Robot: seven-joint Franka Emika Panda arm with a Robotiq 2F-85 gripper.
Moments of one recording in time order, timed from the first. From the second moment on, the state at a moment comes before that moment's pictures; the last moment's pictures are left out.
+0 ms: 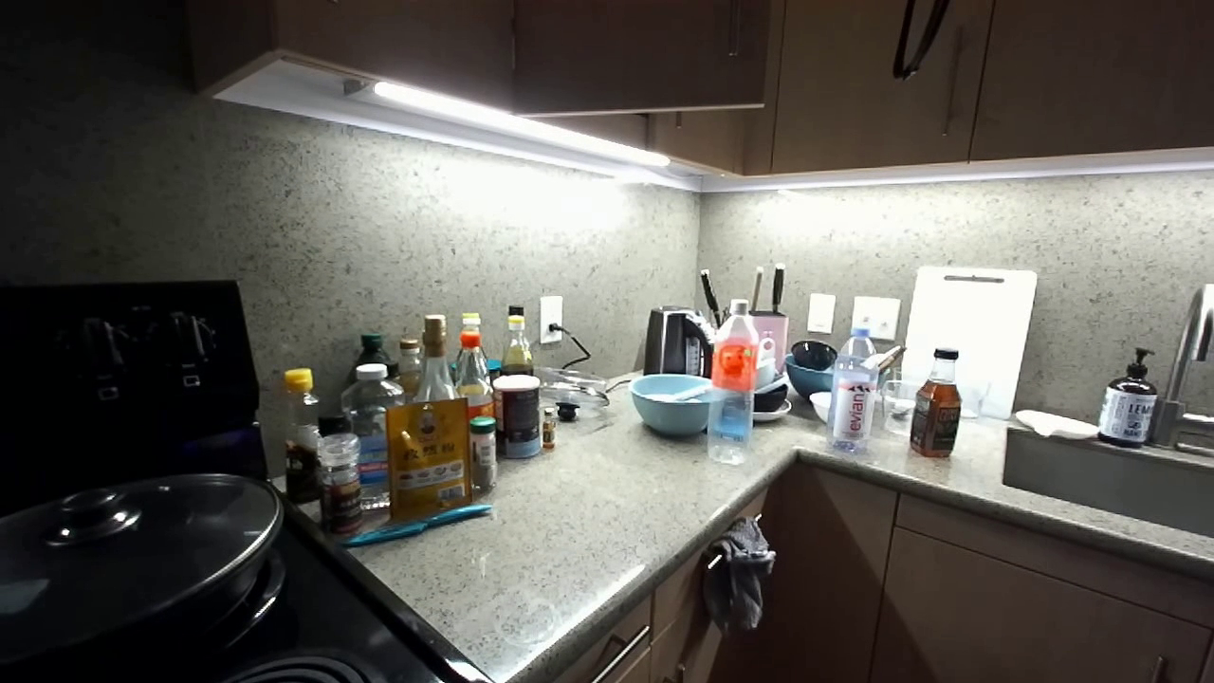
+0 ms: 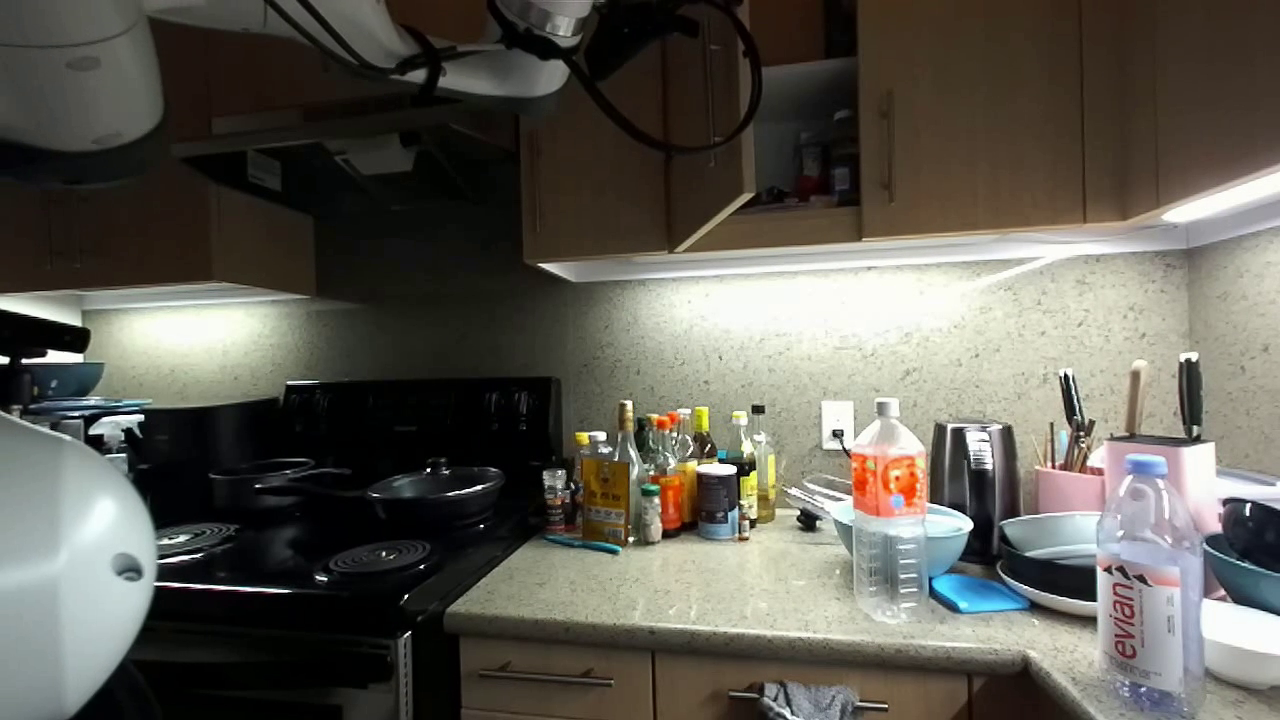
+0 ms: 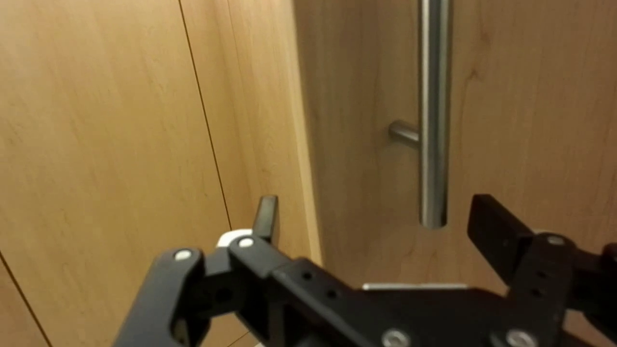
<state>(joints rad) -1.96 -0.59 1.31 -1.38 0.06 2.86 0.64</state>
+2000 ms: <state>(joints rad) -2.22 -0.82 1.30 -1.28 0.09 2.79 0.73</state>
